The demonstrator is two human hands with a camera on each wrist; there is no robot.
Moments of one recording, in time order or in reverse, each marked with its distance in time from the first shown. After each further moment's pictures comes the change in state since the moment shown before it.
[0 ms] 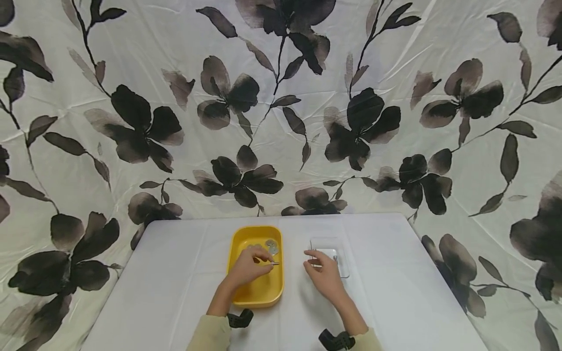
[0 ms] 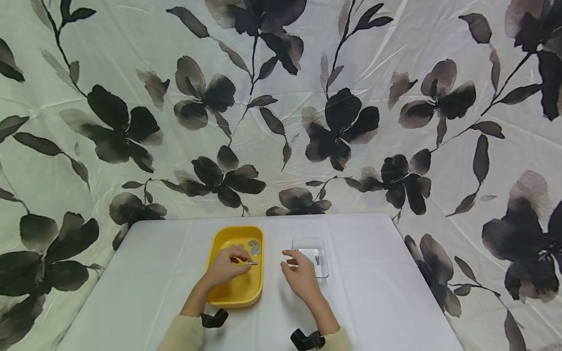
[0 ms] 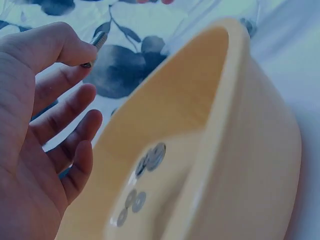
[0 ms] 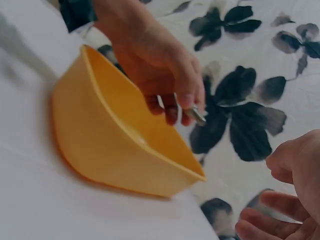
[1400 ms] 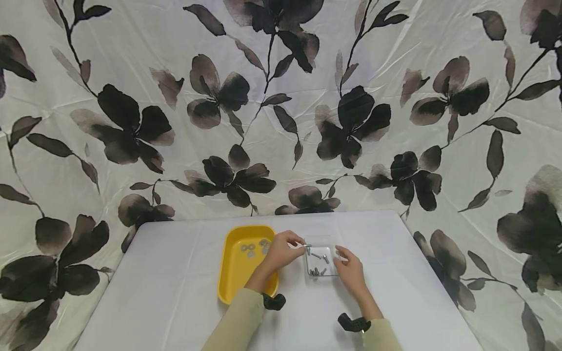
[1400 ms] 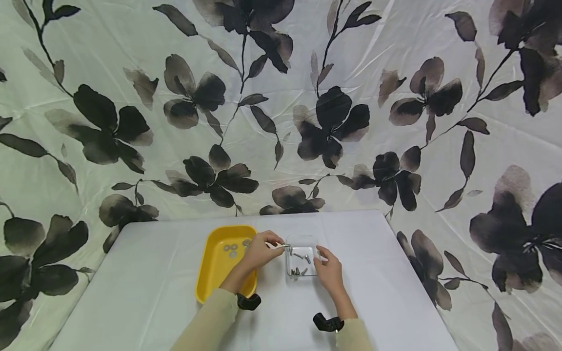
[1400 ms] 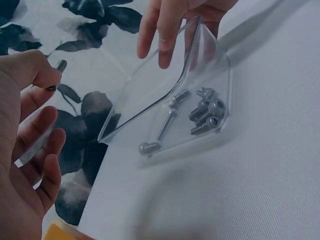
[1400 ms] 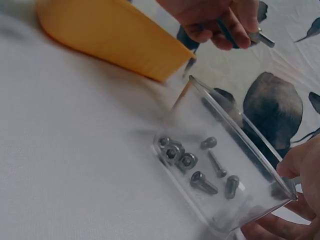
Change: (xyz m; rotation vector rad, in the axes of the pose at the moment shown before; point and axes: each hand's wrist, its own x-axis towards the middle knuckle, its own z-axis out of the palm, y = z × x) left_hand 0.072 0.038 0.083 -0.013 0.044 0.049; right_hand 0.009 0.094 -0.053 -0.050 0.162 0.283
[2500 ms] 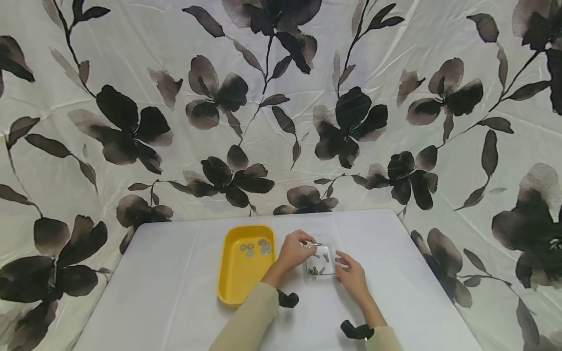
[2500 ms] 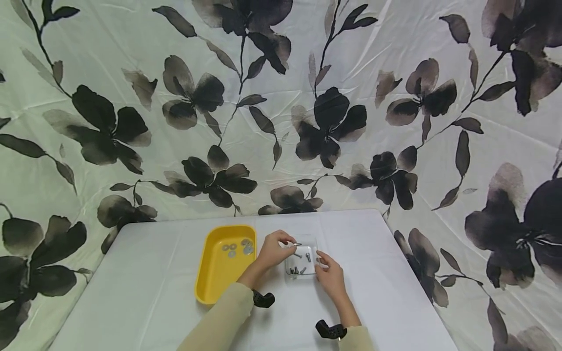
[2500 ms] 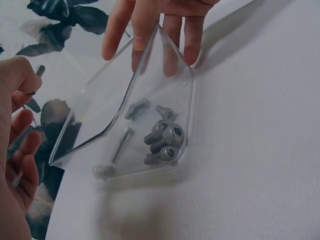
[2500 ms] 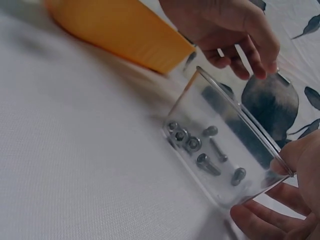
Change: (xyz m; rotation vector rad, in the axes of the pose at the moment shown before) left_hand 0.014 0.000 0.041 0.033 0.012 -0.032; right_hand -0.016 0.007 -0.006 0.078 -0.036 0.035
